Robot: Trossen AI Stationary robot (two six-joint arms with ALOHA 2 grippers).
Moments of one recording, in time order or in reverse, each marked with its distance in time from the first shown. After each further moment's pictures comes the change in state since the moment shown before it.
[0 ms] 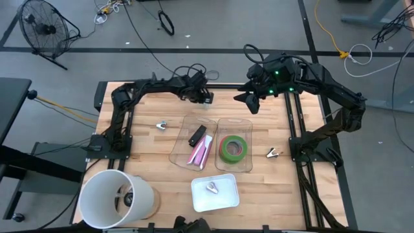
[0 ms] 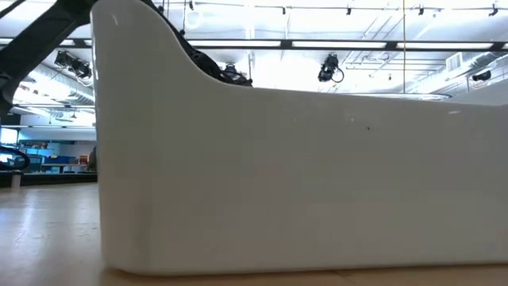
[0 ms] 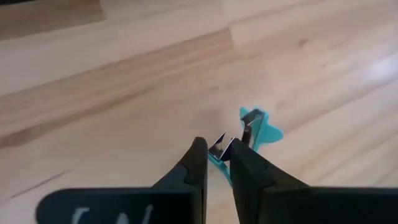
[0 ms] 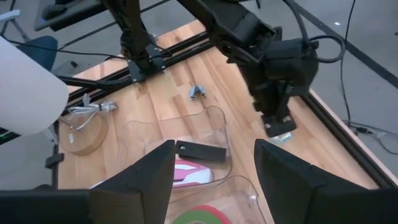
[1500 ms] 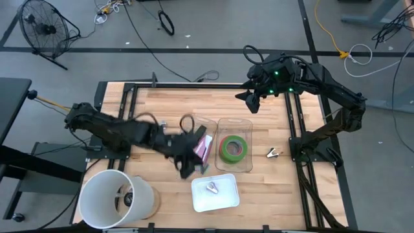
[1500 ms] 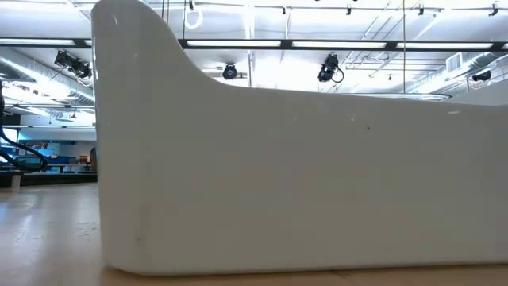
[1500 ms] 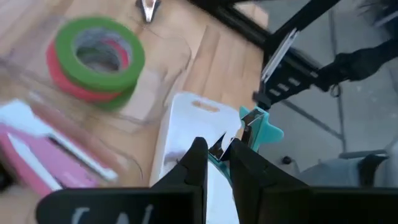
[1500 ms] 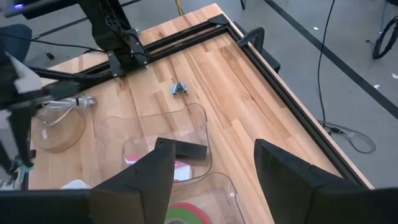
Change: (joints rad) left arm -0.890 -0.580 0.004 -0.175 -0.157 -0.023; right arm 0.000 0.000 0.000 -0.025 0.067 -0.052
